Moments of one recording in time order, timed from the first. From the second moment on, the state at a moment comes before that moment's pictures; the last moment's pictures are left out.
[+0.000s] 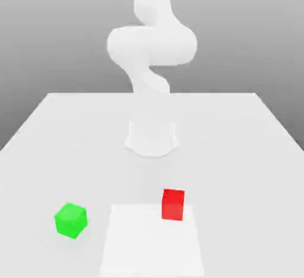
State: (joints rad) arm 0.05 -0.73 -0.05 -2.36 0.00 2.35 0.68
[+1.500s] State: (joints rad) arm 0.31 0.19 -0.09 -2.89 0.26 3.07 -0.67
